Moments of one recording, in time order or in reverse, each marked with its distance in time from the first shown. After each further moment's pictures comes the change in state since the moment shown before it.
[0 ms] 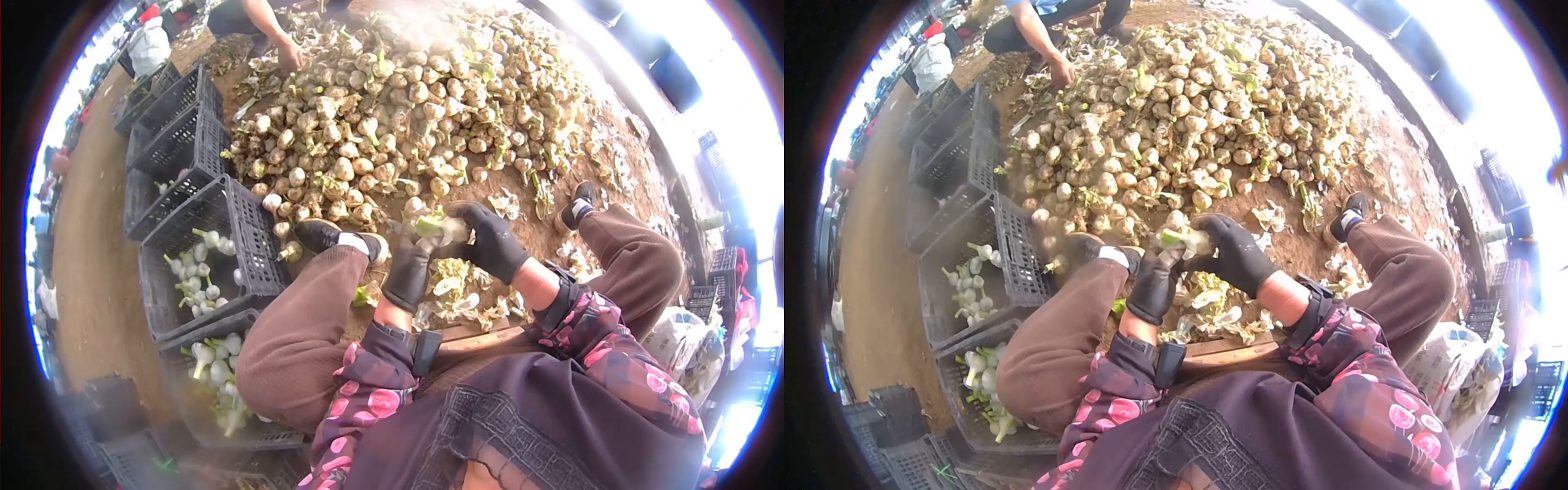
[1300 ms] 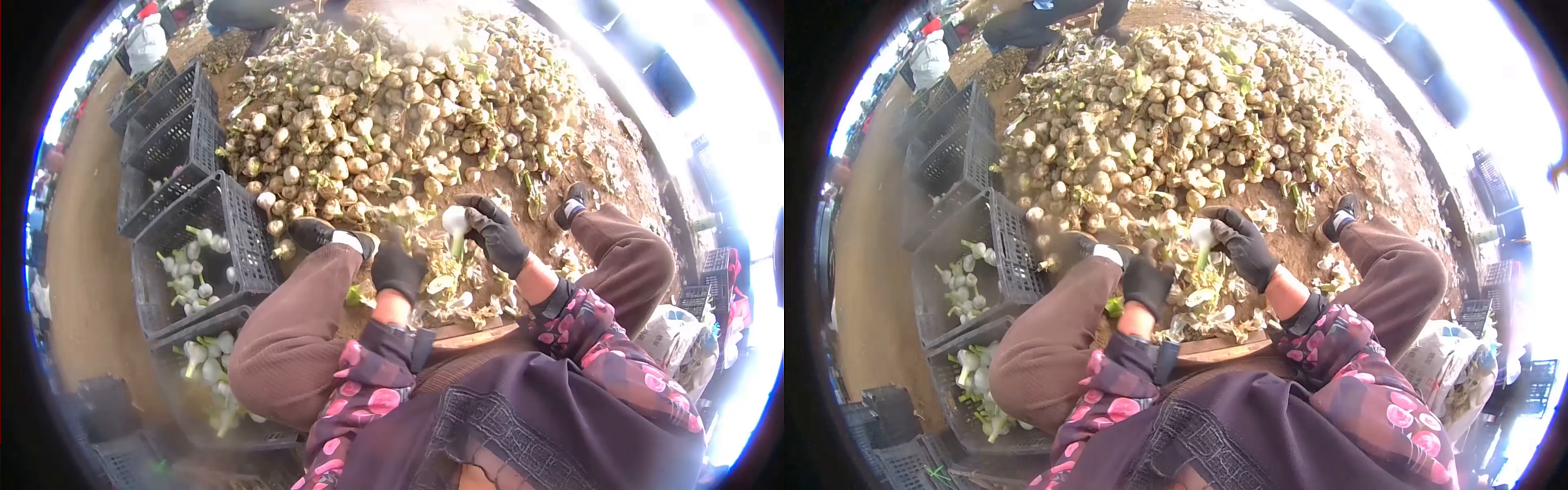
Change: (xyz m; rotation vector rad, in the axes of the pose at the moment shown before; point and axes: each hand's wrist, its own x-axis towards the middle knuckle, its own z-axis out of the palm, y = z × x) left_hand -0.004 0.003 -0.013 1.468 0.326 -0.146; right_hand -0.014 0.022 0.004 1.107 0.007 0.492
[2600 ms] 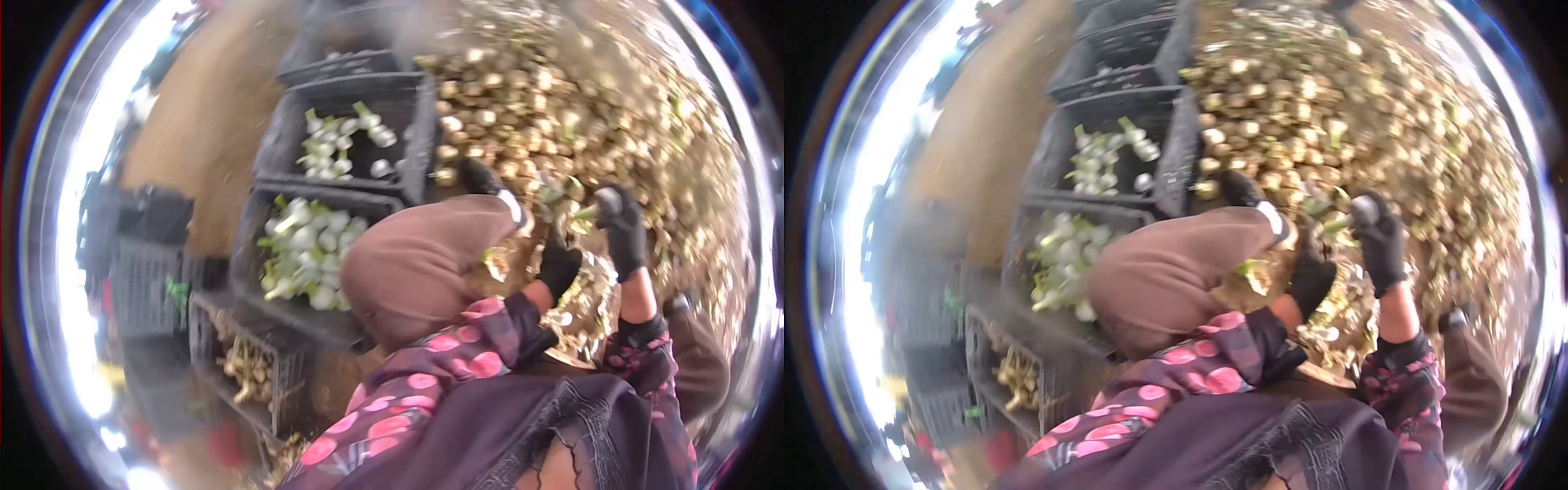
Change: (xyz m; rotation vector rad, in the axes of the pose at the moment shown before) left_hand 0.005 -0.011 0.048 -1.003 0.341 -0.034; right_hand 0.072 -0.010 0.069 -0.643 -0.061 -0.235
